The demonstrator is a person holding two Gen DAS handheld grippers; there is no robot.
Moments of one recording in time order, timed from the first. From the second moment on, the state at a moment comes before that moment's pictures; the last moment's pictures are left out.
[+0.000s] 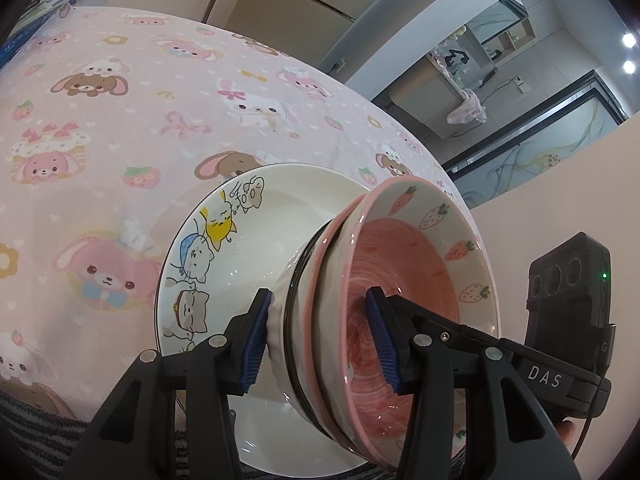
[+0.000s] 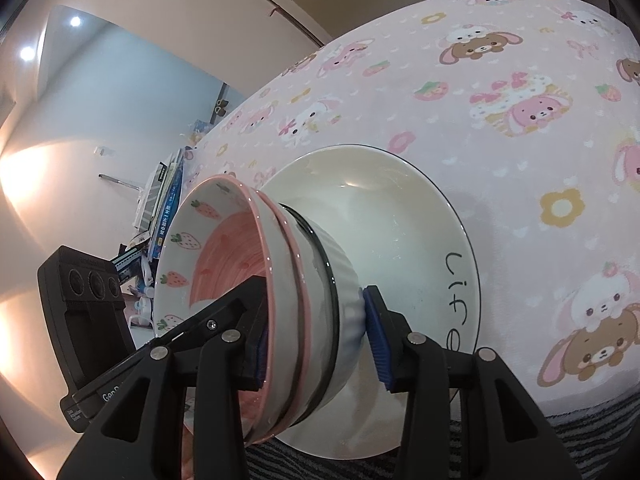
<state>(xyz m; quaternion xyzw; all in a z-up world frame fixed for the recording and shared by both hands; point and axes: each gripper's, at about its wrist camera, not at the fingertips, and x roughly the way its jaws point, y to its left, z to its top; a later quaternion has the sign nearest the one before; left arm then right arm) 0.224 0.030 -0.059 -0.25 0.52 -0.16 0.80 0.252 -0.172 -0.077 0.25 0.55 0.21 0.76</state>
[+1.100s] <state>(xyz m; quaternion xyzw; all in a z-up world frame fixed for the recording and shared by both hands) 0.040 0.040 0.052 -0.01 0.07 -0.11 0.99 0.084 -0.191 0.026 0.05 0.16 0.08 0.98</state>
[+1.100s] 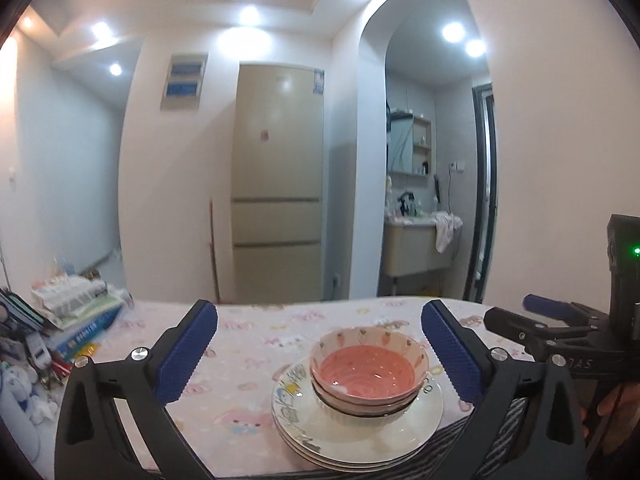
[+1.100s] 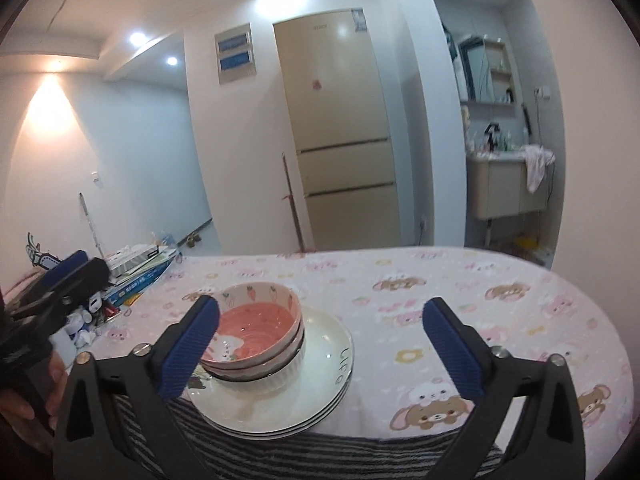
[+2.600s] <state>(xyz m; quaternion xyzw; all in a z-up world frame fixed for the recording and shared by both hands) 0.012 0.051 0.011 -0.01 0.03 -0.08 1.00 0.047 -0.176 -0.003 0.00 0.07 0.03 1.00</state>
